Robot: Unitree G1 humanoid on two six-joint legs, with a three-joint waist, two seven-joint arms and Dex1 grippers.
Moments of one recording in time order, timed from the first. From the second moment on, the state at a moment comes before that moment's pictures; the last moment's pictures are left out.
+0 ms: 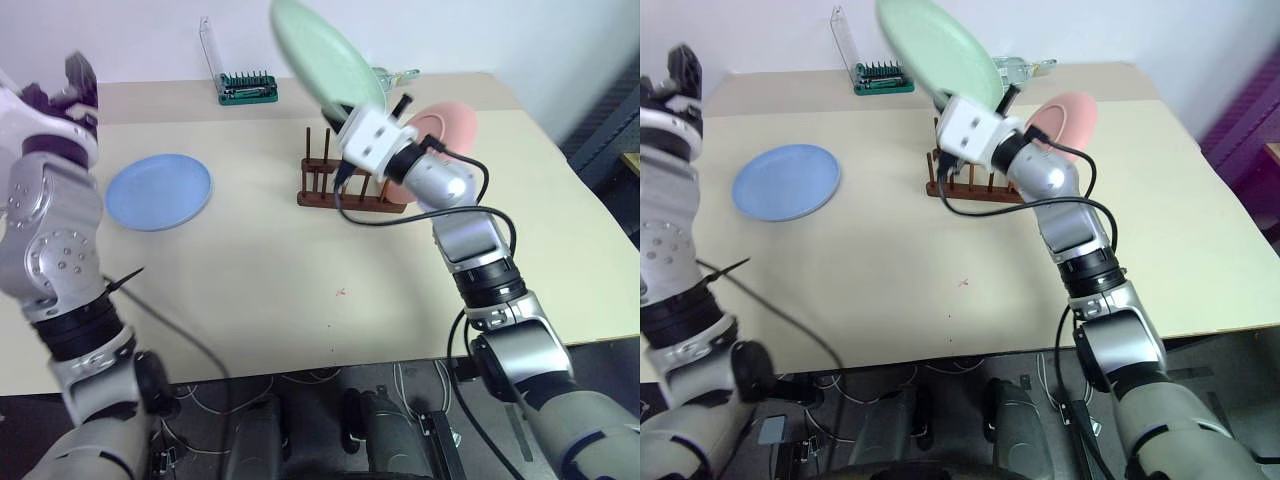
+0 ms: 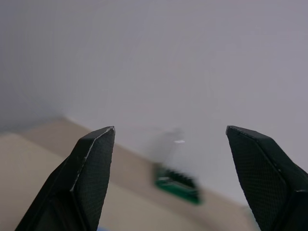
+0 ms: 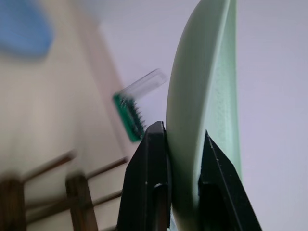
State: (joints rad) left arm -0.63 0.51 0.46 -0.24 -0.59 0.60 0.17; right arm -0.89 -0.27 0.10 0.11 -0.07 0.06 0.49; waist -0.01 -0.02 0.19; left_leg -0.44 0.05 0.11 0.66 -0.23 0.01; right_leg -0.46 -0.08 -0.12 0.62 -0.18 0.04
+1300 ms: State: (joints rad) left arm -0.20 0.46 -0.04 -0.39 -0.48 0.55 -0.50; right arm -1.10 -0.10 -0.43 0.08 0.66 0.93 -0.06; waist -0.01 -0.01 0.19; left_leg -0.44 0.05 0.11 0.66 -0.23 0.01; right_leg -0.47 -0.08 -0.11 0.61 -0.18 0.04
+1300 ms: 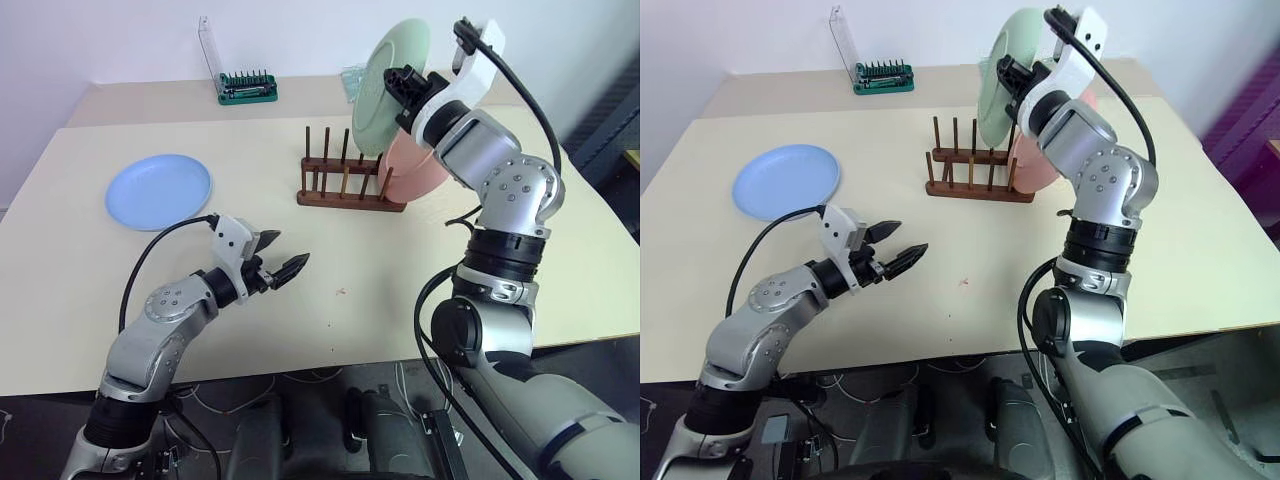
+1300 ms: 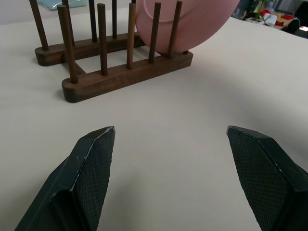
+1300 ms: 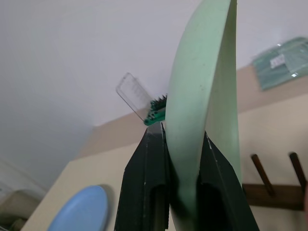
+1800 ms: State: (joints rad) left arm -0.20 0.45 -0.04 -0.39 -0.47 0.56 -0.50; right arm -1.08 -0.06 -0.43 0.08 0.70 0.95 -0.16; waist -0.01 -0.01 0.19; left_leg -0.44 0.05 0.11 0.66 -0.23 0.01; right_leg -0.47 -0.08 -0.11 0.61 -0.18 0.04
